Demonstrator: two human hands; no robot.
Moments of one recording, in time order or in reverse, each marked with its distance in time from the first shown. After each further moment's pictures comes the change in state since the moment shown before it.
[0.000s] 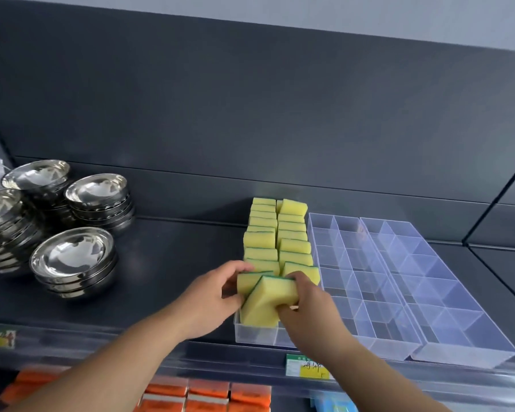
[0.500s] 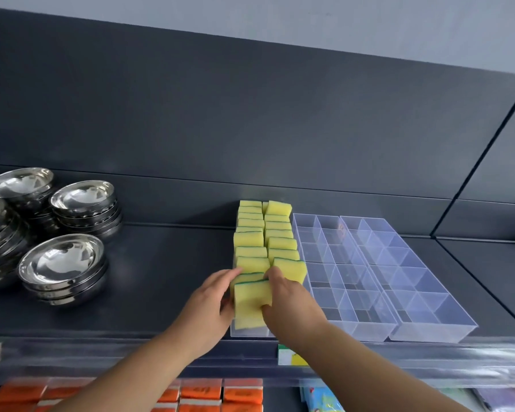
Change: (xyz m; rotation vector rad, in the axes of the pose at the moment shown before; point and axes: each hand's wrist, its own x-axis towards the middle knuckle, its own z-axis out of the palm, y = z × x) left_hand -0.016 -0.010 0.023 0.208 0.125 0.139; right_hand -0.006 -0.016 0.011 -0.319 -0.033 -0.025
